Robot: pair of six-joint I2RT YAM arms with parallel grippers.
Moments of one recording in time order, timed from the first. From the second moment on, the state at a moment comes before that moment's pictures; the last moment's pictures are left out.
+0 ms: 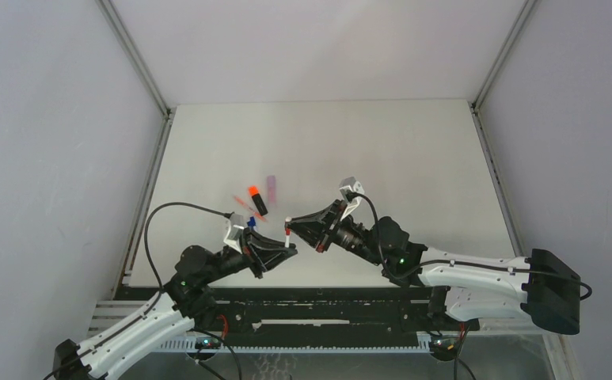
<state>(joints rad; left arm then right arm) -0.81 0.35 0.14 0.43 0.41 -0.52 1.18 1.10 0.57 0.67 0.06 0.58</state>
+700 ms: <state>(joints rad) -0.80 0.32 0.14 0.34 0.46 -0.59 1.23 1.09 0.51 0.67 0.13 0.68</state>
